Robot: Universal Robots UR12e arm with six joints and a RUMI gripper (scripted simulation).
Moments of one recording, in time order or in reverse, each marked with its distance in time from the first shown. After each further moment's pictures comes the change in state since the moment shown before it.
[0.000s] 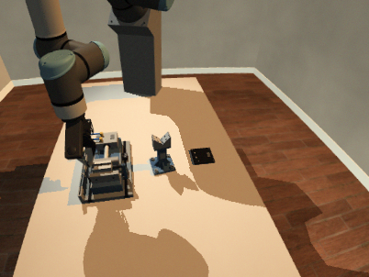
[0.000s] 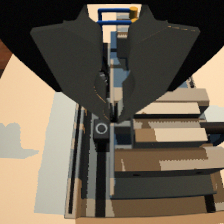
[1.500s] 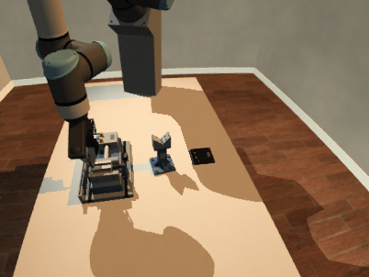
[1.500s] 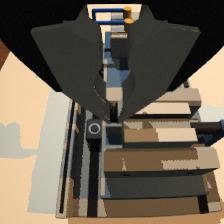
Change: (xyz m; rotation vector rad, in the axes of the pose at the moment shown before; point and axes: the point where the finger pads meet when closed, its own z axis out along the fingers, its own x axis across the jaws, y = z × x) arm -0.009 0.000 0.000 0.000 0.000 0.000
